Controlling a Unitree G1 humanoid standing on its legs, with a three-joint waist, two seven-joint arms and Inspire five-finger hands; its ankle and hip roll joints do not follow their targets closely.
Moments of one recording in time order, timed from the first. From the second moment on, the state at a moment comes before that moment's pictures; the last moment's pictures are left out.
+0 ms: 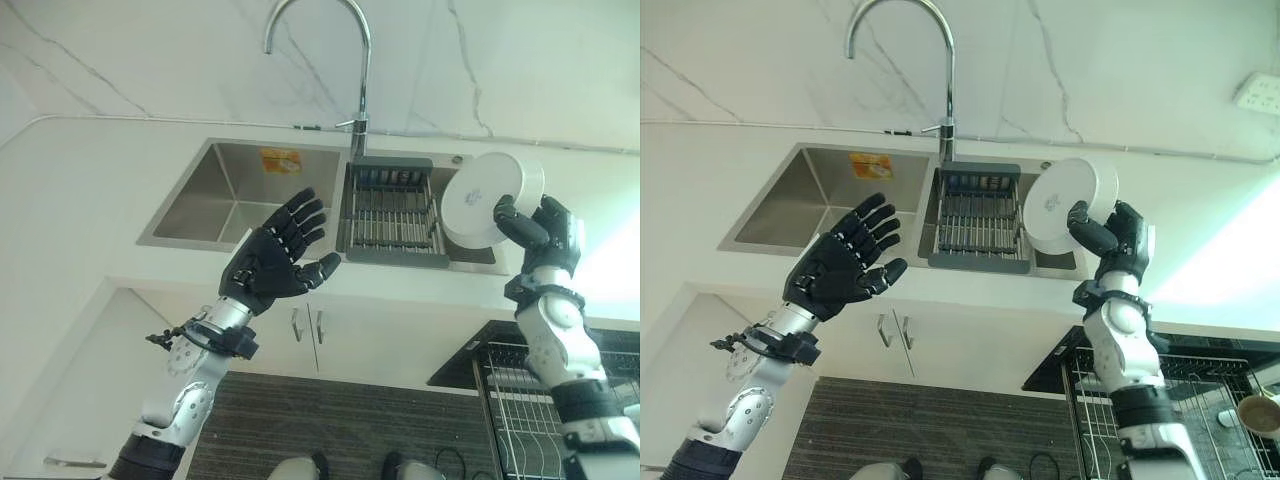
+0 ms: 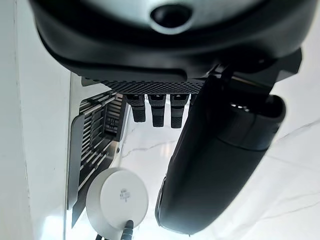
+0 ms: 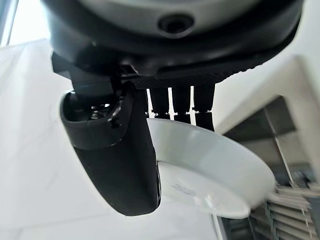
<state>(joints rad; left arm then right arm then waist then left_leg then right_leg) -0.05 0.50 -0.11 -0.18 -0.81 -0.07 -0.25 -0.20 -0.39 -0.05 0.07 0.69 -0.12 -0.37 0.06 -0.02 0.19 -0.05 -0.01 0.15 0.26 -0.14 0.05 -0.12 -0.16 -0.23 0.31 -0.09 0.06</state>
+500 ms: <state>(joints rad) -0.01 0.50 -0.06 -0.30 -0.76 -0.07 -0.30 -0.08 -0.29 -0.06 -0.30 0.84 -0.31 -0.24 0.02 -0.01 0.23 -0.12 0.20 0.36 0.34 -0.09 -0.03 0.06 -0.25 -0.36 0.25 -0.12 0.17</state>
